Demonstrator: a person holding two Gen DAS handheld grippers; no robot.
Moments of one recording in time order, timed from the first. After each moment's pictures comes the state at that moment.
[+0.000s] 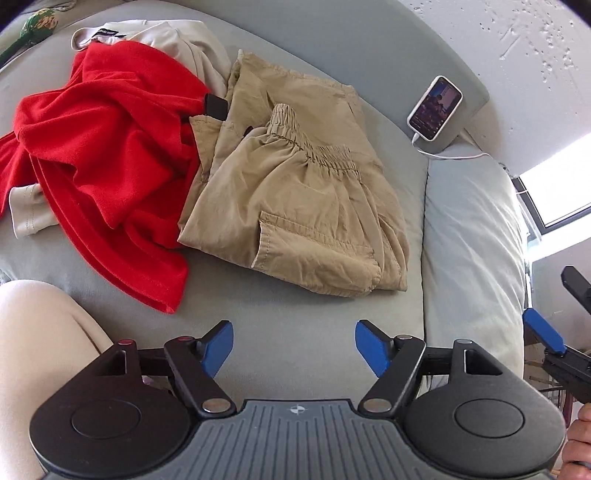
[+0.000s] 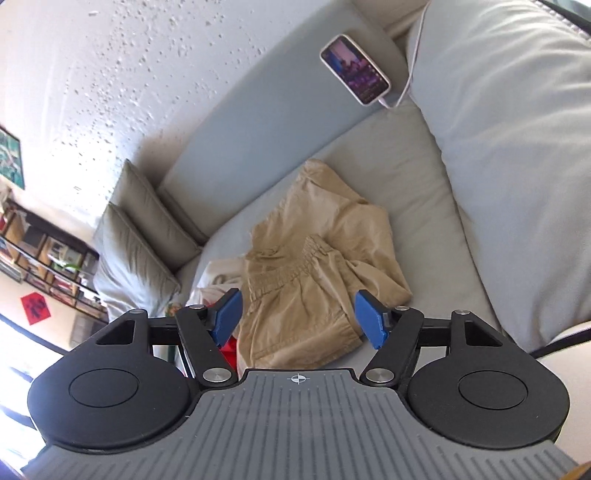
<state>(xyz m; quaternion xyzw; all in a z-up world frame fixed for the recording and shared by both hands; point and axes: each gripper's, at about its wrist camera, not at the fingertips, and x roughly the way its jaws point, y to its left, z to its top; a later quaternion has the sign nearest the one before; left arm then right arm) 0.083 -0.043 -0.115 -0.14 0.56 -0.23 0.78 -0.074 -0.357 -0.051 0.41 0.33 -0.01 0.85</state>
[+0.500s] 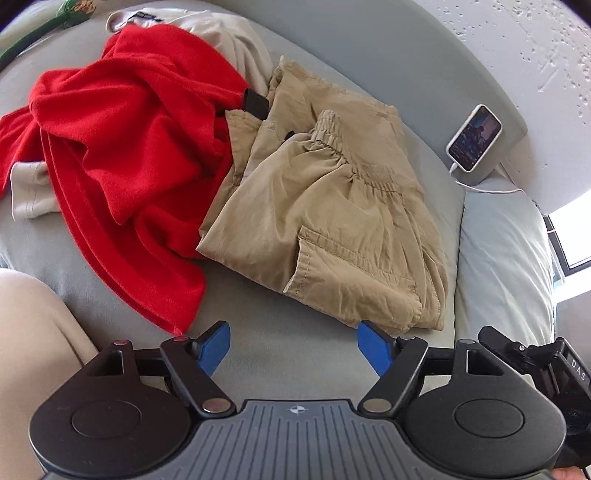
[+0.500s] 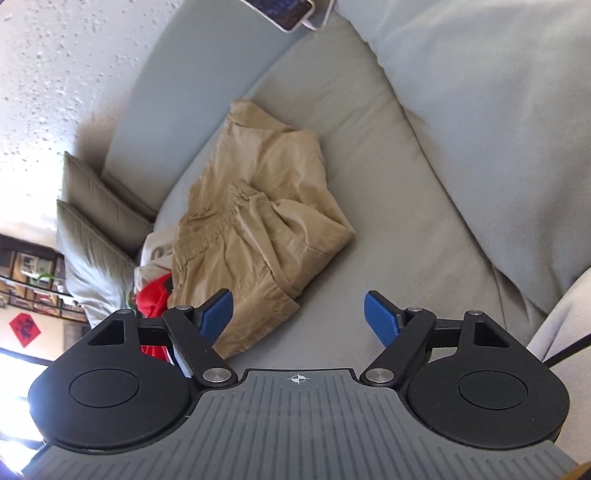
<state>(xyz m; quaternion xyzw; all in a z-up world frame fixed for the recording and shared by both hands) 0.102 -0.050 -0.156 -0.18 0.55 -0.16 0.80 -0.037 -0.366 -0.167 0.48 0.42 -0.04 0.77</state>
